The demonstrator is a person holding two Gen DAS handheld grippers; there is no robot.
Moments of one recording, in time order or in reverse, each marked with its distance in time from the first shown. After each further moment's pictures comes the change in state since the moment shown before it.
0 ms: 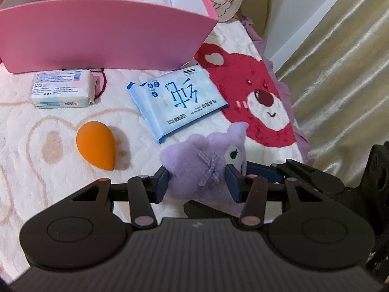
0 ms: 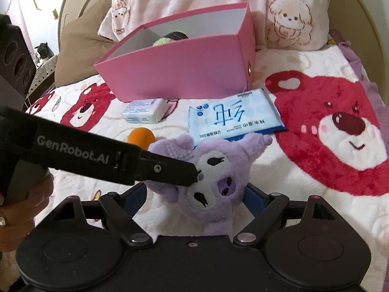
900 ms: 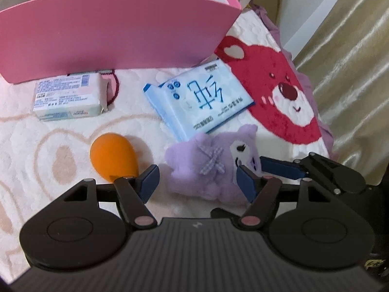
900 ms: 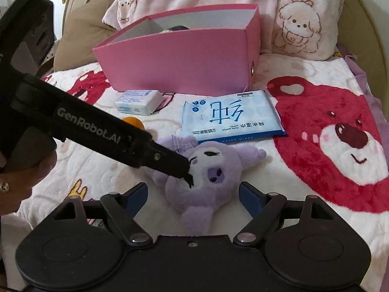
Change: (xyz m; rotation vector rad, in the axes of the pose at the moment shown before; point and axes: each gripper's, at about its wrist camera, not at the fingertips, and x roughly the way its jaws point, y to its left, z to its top) left arm 0.031 0.021 0.016 0.051 0.033 0.058; right arm 0.020 -0.003 -0.002 -0.103 0.005 -0.046
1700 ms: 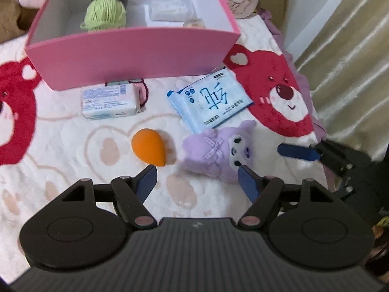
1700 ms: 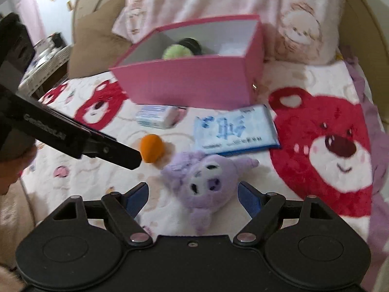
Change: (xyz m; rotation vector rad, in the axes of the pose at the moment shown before) left arm -0.066 -0.006 0.011 -0.010 0.064 0.085; right arm -0.043 -0.012 0.027 0.050 0.038 0.090
